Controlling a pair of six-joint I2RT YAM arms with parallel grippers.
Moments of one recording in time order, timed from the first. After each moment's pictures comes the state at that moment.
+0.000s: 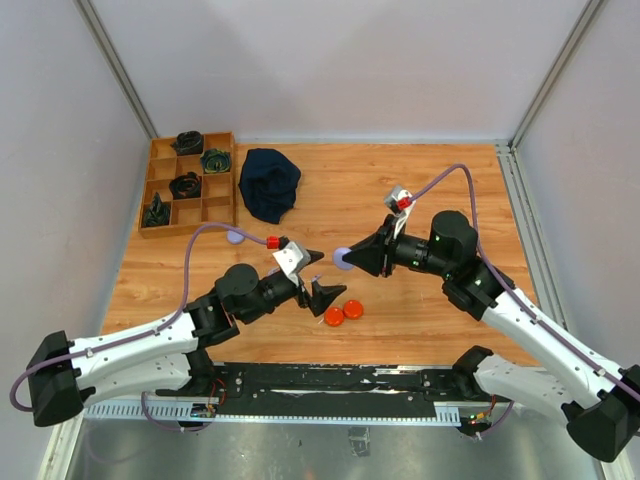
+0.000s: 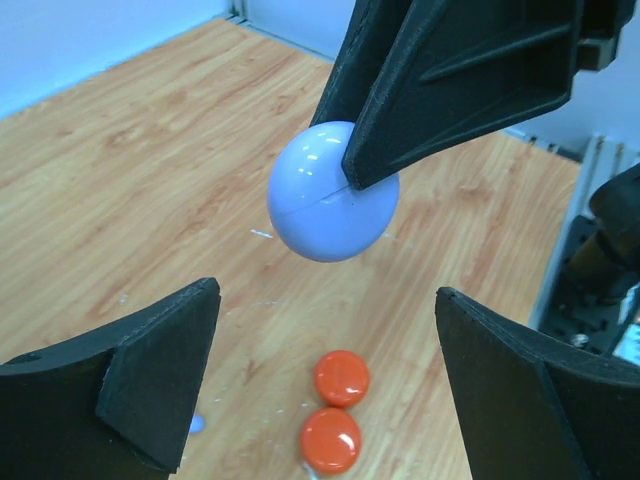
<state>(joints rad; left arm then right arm) -1.05 0.89 0.52 0.34 -0.07 -0.04 0.68 0.93 0.83 -0.08 -0.50 0.28</state>
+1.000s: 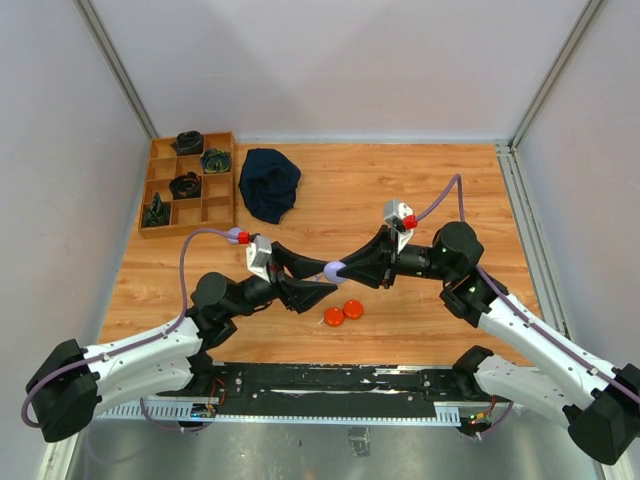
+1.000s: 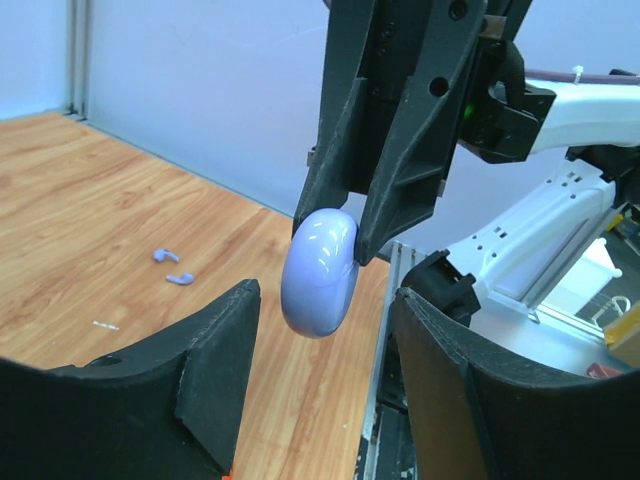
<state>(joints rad) -0.88 0.88 0.31 0.89 0.31 -0.47 0.68 0.90 0.69 0.25 -0.76 0.25</state>
